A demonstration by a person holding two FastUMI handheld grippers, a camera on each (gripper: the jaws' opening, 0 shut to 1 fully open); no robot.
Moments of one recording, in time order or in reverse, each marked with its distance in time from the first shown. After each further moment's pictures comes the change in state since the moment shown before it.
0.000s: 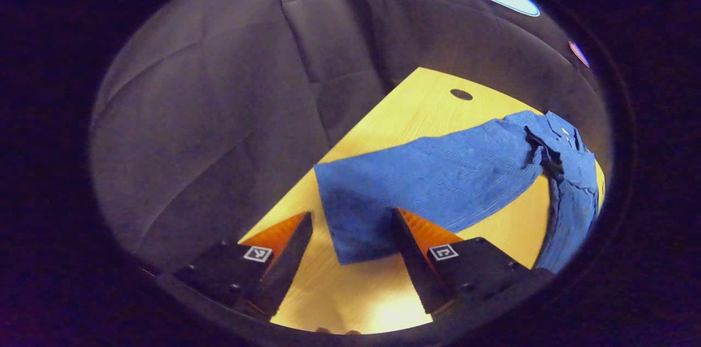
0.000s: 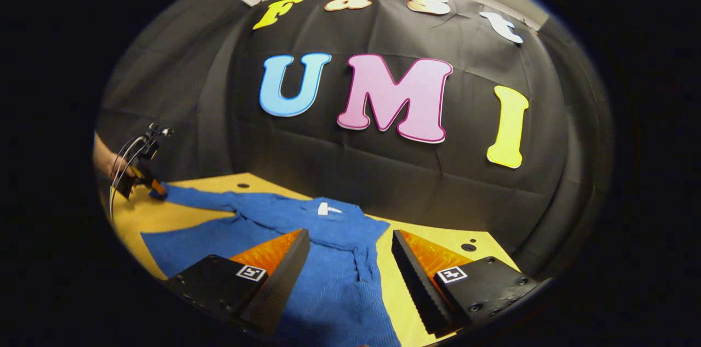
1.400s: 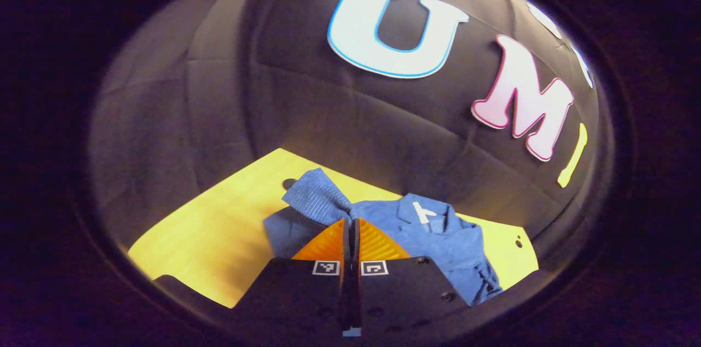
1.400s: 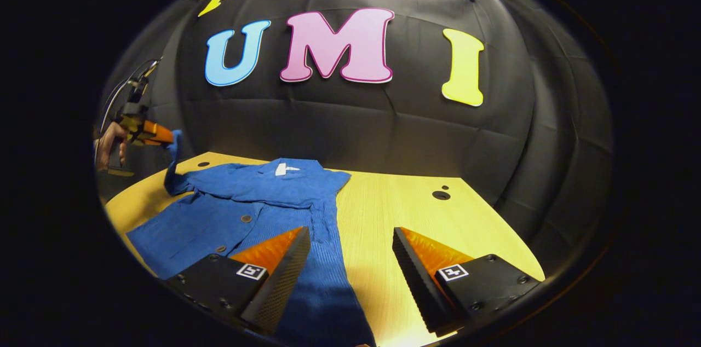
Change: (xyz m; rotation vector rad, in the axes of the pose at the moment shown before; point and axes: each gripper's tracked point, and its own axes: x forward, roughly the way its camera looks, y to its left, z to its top) left arm -0.142 -0.299 0.135 -0.093 -0.366 -0.567; right arm 0.007 -0.077 -0.079 0.165 0.219 -0.180
